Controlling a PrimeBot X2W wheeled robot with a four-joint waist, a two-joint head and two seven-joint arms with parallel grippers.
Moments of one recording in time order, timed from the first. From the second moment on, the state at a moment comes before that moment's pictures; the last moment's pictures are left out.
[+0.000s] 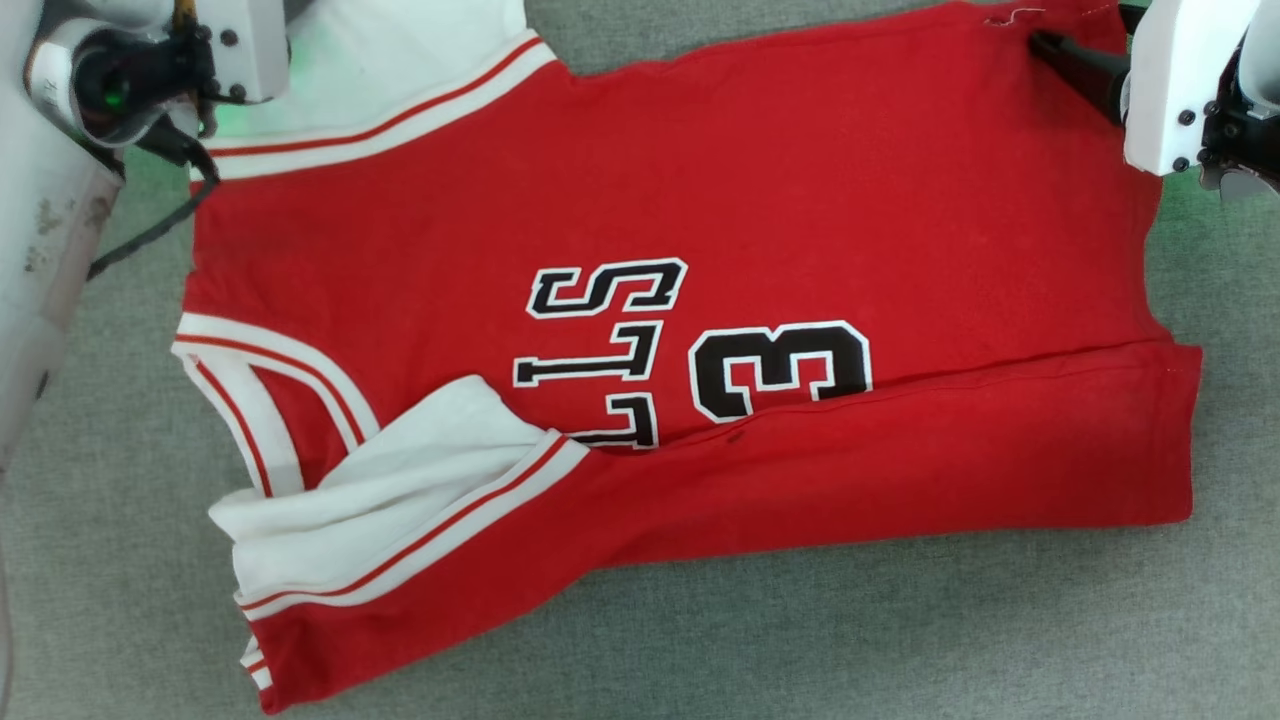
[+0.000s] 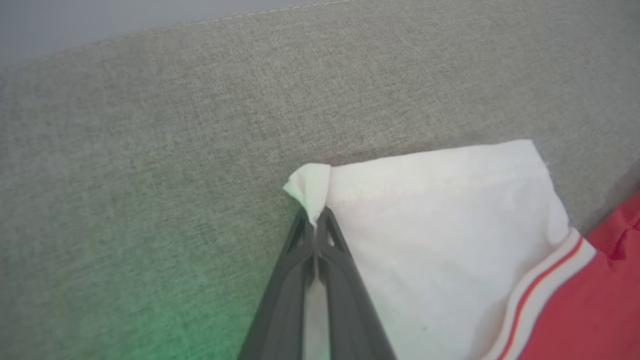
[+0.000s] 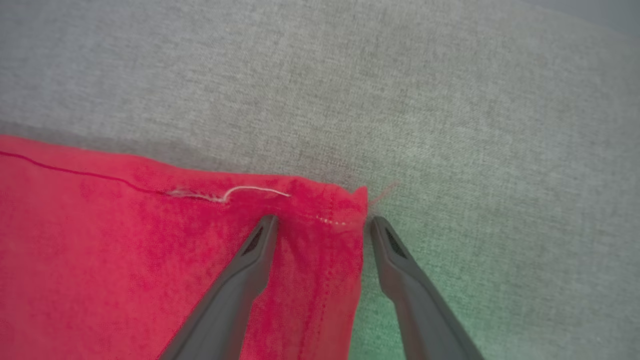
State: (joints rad) left arm -1.43 0.54 -0.84 0.79 -1.07 -0.13 0.64; right arm -1.19 -0.45 0.52 0.57 0.72 0.13 0.72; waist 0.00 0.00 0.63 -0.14
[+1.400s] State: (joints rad) left arm -0.62 0.97 -0.95 -0.10 -1.39 -0.04 0.04; right arm -0.37 -0.83 0.35 0.03 0.89 0.13 0.53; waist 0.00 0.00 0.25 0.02
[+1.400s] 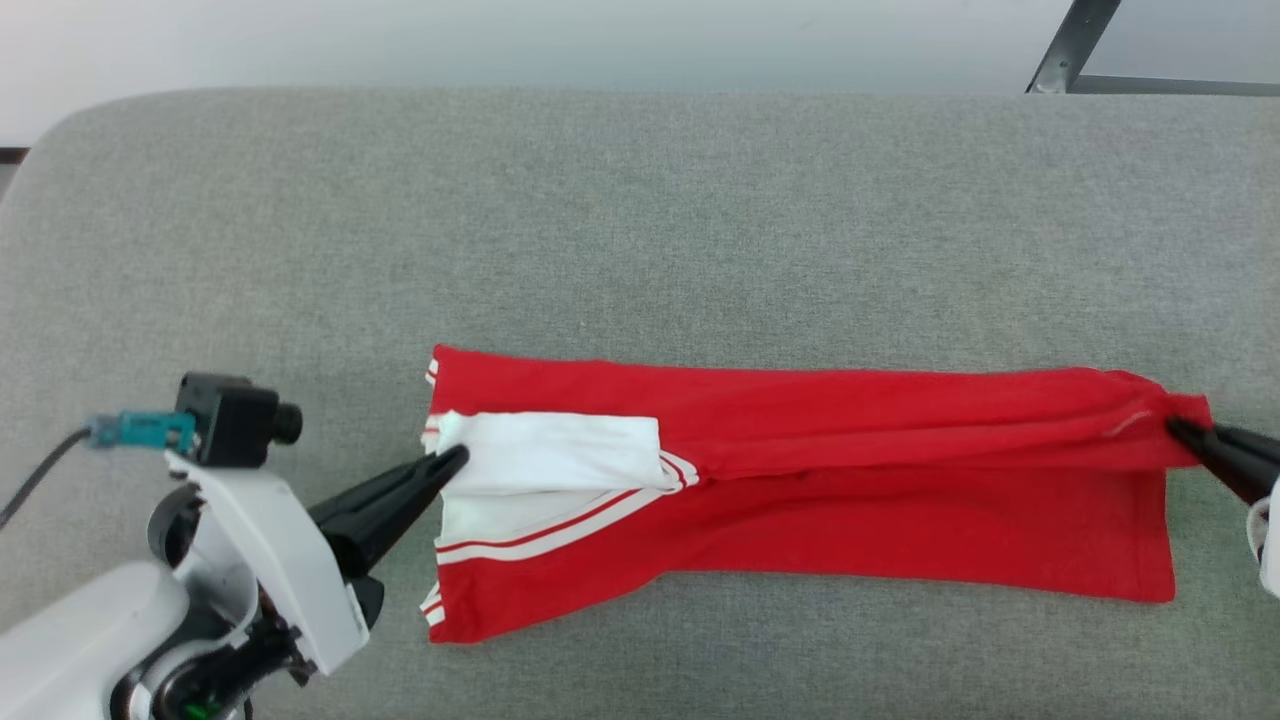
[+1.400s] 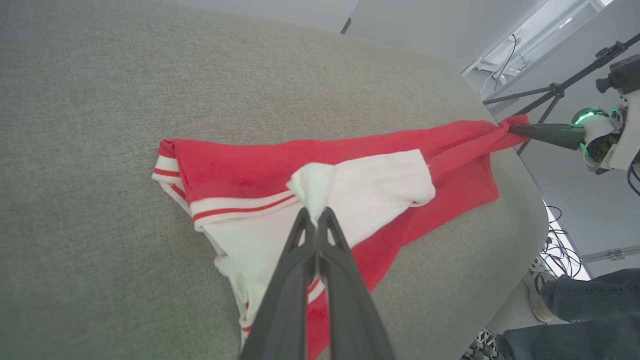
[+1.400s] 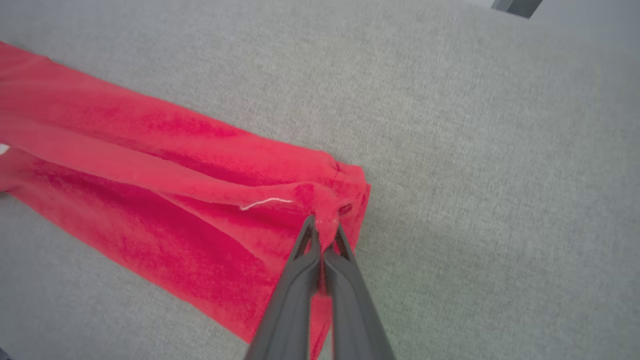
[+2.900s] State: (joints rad) left arm -0.22 0.49 -0.48 0.01 -0.84 0.16 -0.26; right arm -0.14 -0.65 -0.14 -0.04 0.83 0.13 1.03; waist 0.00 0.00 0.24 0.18
